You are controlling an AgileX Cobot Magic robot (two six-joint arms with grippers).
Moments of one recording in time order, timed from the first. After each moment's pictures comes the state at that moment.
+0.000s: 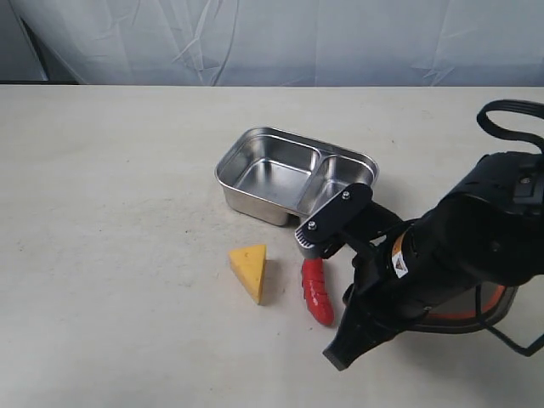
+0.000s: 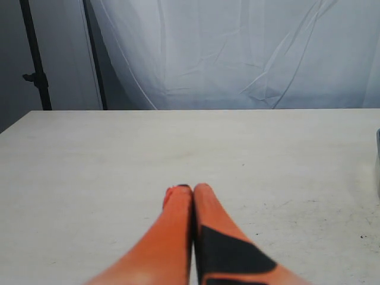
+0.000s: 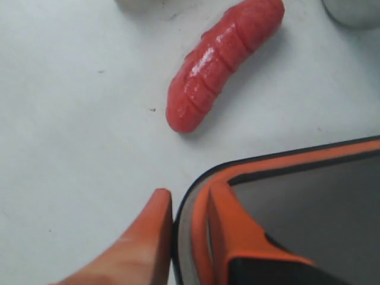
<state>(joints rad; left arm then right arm) 0.01 0.01 0.00 0.00 0.21 -0.01 0.92 1.47 -0.69 0.03 0.57 -0.10</state>
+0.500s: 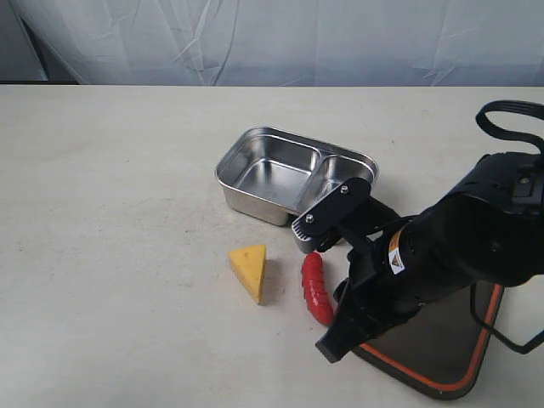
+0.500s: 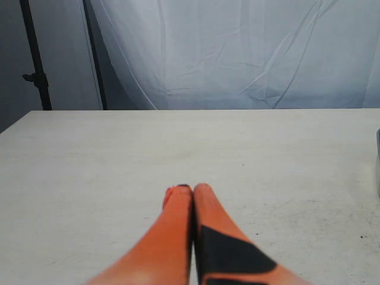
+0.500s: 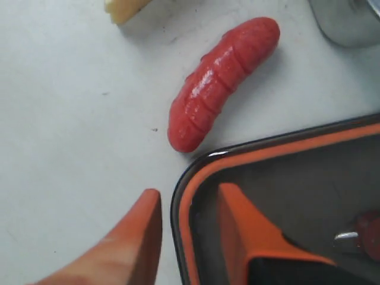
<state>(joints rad) 0.01 0.01 0.00 0.00 0.21 -0.01 0.92 1.47 -0.69 0.03 0.53 -0.08</state>
